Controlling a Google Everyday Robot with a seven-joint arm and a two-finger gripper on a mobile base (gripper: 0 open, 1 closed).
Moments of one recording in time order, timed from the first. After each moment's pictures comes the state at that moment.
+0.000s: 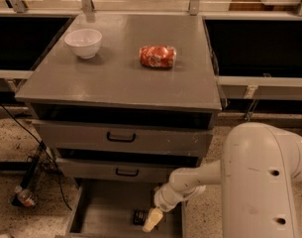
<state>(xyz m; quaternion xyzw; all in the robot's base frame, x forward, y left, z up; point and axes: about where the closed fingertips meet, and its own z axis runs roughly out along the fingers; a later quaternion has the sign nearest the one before) 0.465 -0.007 0.297 -0.55 0.79 0.23 0.14</state>
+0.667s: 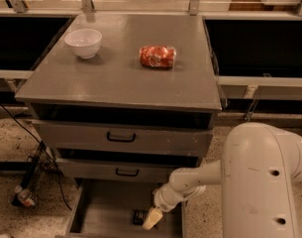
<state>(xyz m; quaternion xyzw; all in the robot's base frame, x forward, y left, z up) 0.464 -0.007 0.297 -0.55 0.79 0.23 0.14</state>
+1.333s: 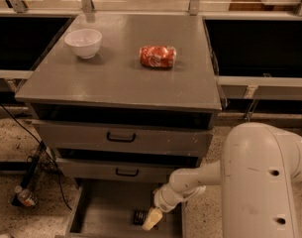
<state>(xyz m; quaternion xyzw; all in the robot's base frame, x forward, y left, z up) 0.465 -0.007 0.296 -0.54 0.79 0.23 0.14</state>
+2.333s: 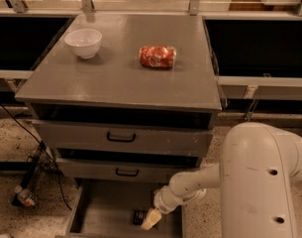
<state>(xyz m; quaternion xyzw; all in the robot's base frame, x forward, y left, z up) 0.467 -0.008 0.291 -0.52 0.81 0.22 0.16</state>
